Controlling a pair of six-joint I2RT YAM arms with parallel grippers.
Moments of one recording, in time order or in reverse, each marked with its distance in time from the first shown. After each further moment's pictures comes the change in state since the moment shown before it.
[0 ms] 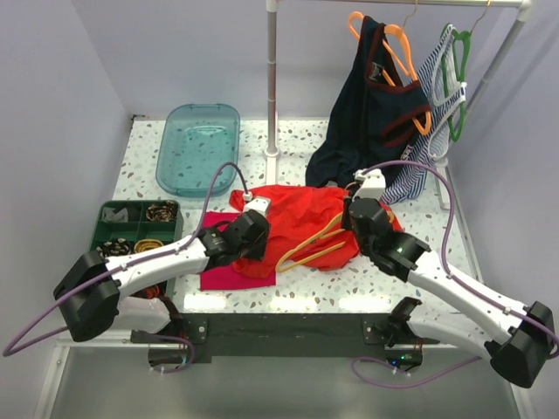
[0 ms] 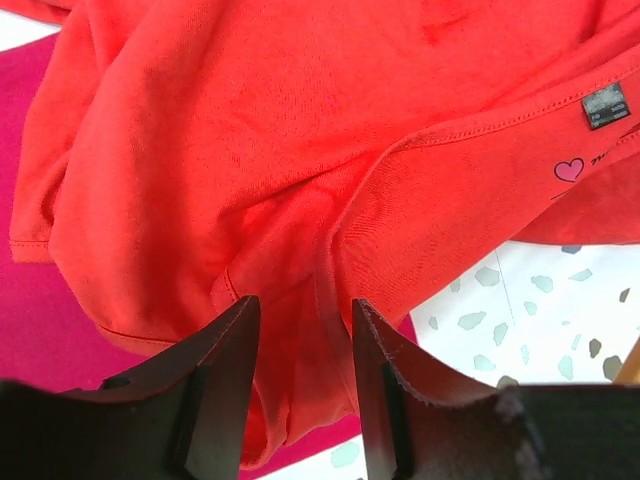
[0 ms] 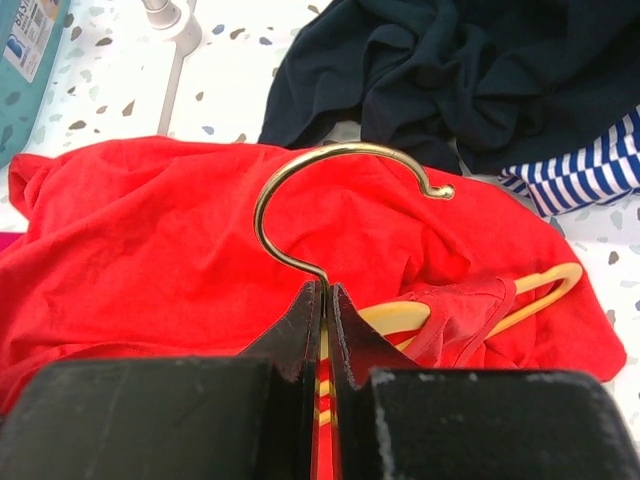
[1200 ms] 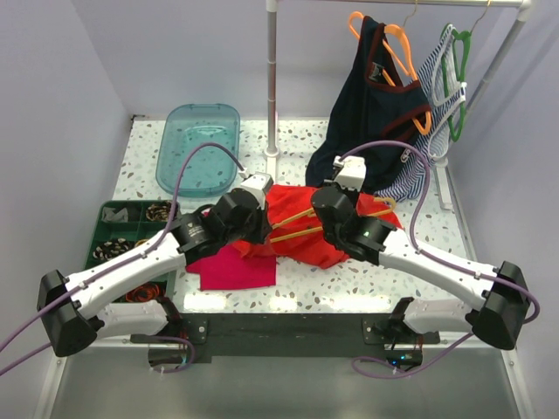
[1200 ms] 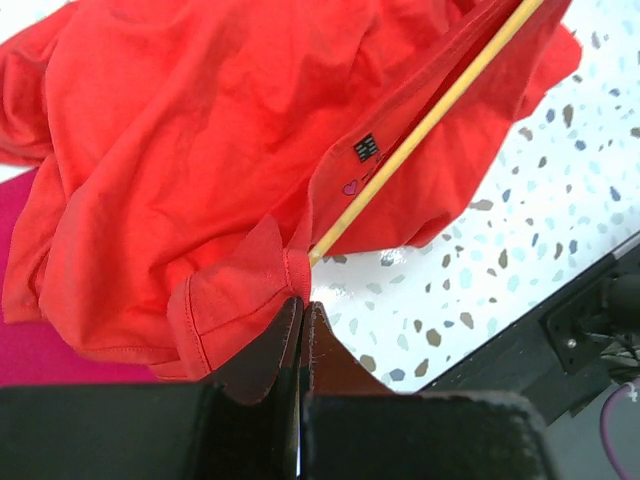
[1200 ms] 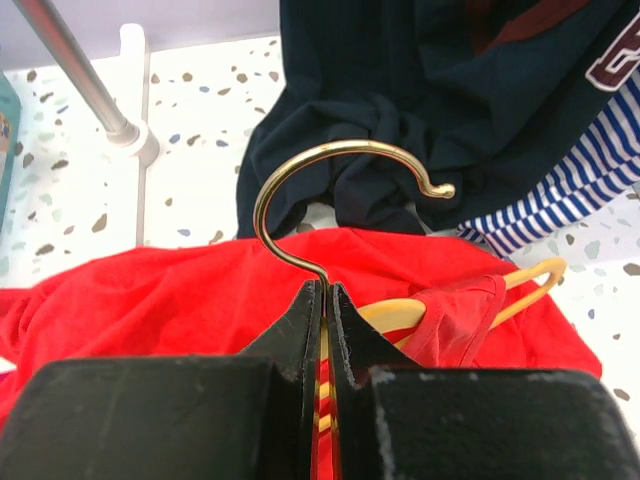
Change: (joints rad) left arm 0.000 -0.139 0.230 -0.130 0.135 0.022; right arm 0.156 0.275 0.224 0.029 0.431 0.065
